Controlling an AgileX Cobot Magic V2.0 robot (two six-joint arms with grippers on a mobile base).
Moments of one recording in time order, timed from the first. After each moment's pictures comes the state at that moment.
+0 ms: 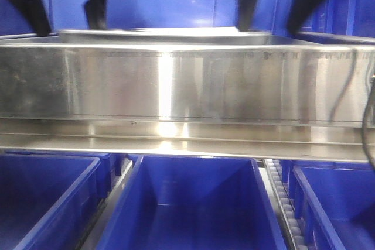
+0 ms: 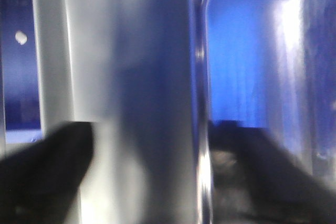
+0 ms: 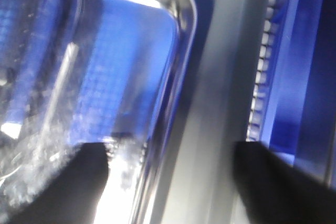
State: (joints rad) left arm -0.44 1.81 -1.72 0.08 1.22 -0.21; right arm 0.49 1.71 -1.58 -0.05 1.10 0.46
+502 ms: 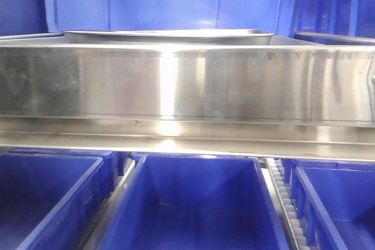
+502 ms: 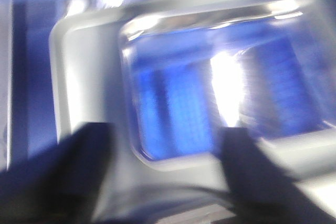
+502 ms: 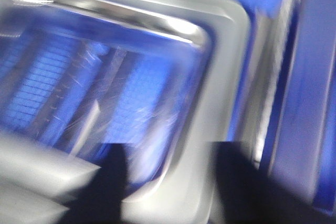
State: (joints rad) left arm -0.60 1.39 -1.64 0.10 1.14 -0.21; right arm 0.56 1.33 -1.51 -0.07 1.09 0.40
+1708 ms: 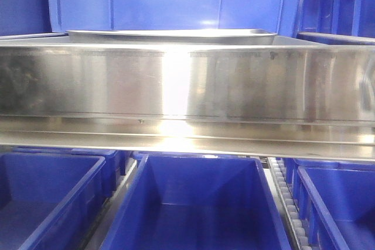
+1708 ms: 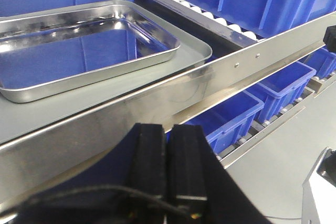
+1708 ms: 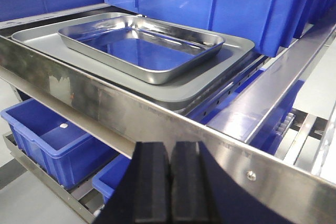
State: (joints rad) left arm -0.93 0.60 -0.64 0.06 0.43 -0.21; right arm 0.64 0.14 -0.40 -0.14 0.54 0.26
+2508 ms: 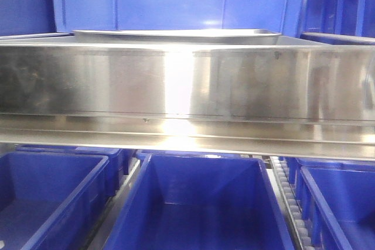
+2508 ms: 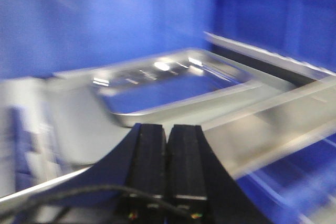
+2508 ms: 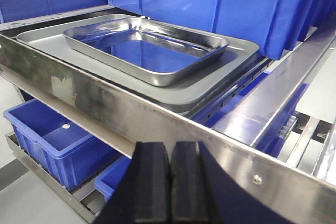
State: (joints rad) left arm -0.62 0.34 -0.45 0.01 0.28 0.02; right arm 0.64 0.14 -0.40 -0.14 0.54 0.25
